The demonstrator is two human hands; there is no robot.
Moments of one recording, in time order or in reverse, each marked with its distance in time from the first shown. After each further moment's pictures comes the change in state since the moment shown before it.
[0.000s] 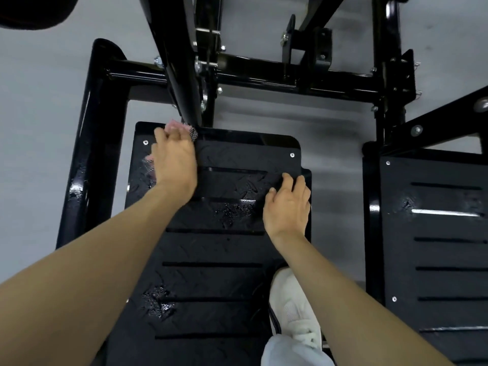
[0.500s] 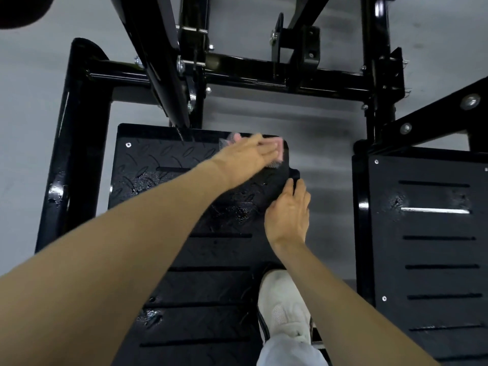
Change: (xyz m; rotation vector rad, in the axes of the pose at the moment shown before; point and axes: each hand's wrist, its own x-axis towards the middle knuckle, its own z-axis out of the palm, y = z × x) left_hand 0.021 0.102 0.013 -0.001 -0.084 0.959; right_hand 0.004 0.023 -0.006 -0.014 0.003 0.021
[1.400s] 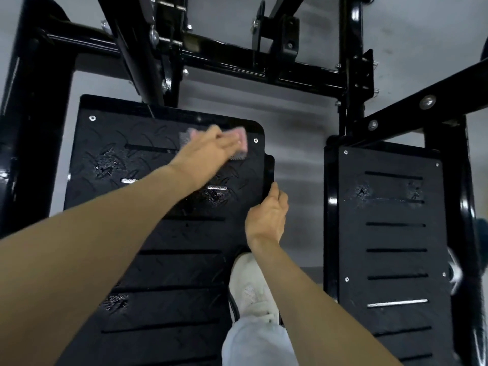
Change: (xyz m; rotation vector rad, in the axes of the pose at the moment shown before) left_hand -0.036 0.014 0.012 0.003 0.003 -0.220; right_hand -0.019 0.025 0.013 0.183 0.016 0.191
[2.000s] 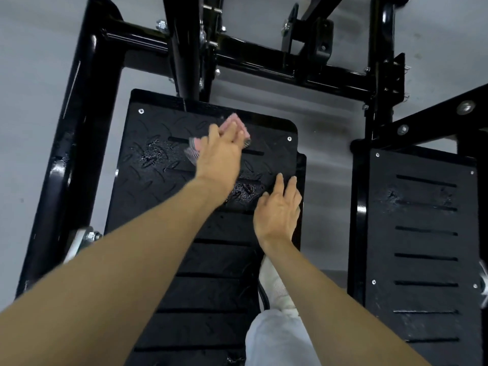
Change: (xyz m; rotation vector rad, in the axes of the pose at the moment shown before) left_hand -0.039 0.008 -0.011 -0.085 -0.019 -0.443; right_hand -0.026 -0.023 0.020 -0.203 -0.012 -0.184
